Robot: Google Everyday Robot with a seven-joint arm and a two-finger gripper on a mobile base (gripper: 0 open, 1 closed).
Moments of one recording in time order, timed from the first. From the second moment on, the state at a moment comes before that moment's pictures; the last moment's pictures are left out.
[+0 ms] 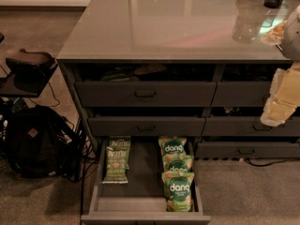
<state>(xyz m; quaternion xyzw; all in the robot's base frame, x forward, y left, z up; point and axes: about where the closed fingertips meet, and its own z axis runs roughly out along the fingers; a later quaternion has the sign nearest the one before) 0.438 -0.217 0.976 -0.60 0.78 -0.03 0.16</state>
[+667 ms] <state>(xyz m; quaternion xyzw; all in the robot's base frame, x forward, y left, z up) 0.444 -0.202 0.954 -0.62 0.77 0.00 0.17</state>
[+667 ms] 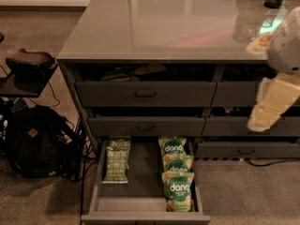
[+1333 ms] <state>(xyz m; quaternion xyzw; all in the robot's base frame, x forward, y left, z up) 0.475 -0.123 0.839 -0.65 0.72 0.12 0.21</state>
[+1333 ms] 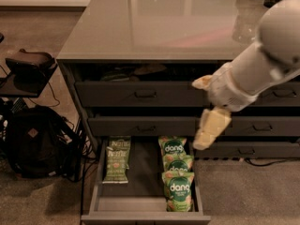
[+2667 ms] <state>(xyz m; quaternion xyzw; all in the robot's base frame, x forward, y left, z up) 0.591 0.022 0.669 -0.62 0.72 0.16 0.27</state>
